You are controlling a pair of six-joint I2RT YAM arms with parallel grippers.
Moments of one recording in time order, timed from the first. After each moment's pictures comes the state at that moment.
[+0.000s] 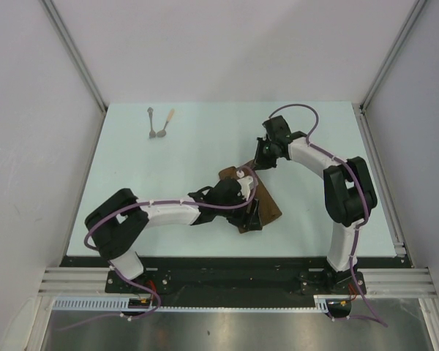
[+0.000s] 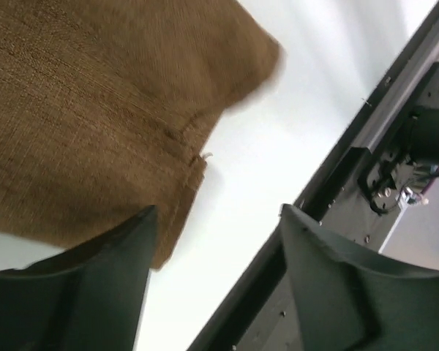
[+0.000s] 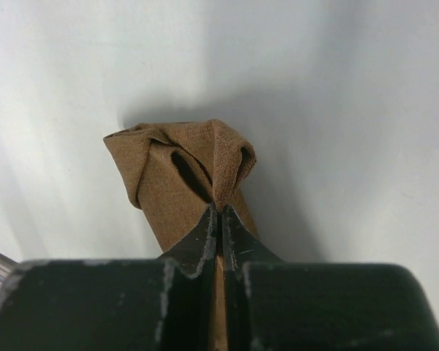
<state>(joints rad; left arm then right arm) -0.95 1.67 0.86 0.08 0.30 -0.57 0.41 1.93 1.43 -0.49 -0.24 0.55</state>
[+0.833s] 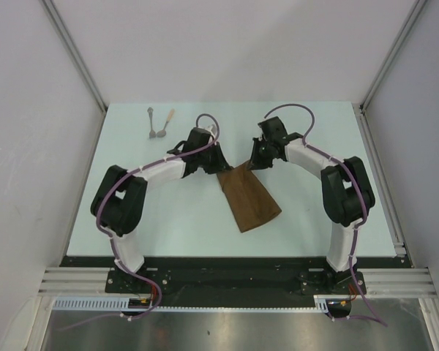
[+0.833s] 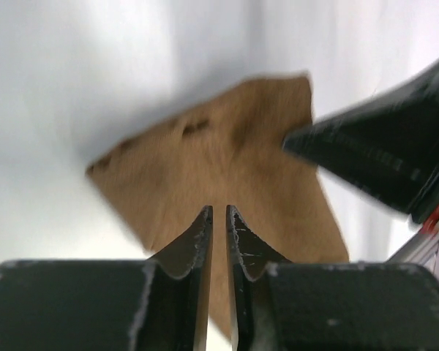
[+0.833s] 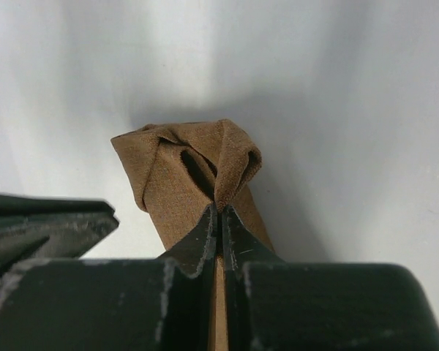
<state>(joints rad) -0.51 1.79 1.15 -0.11 0.26 -0.68 0.43 1.93 1.43 -0.44 -0.24 0.55</state>
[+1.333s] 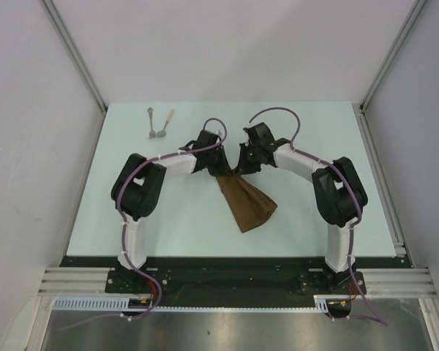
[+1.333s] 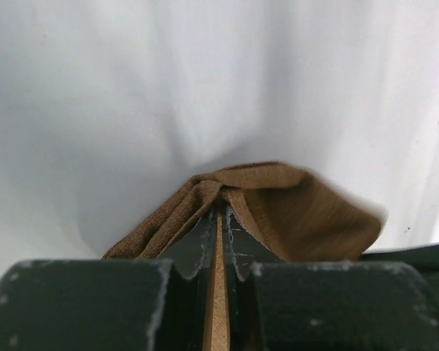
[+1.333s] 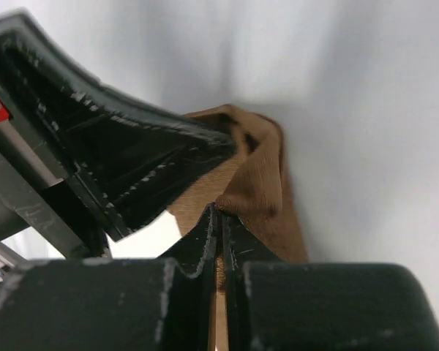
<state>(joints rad) -0.50 2.06 1.33 -0.14 0.27 -0.67 0.52 1.95 1.42 -0.39 -0.24 0.54</state>
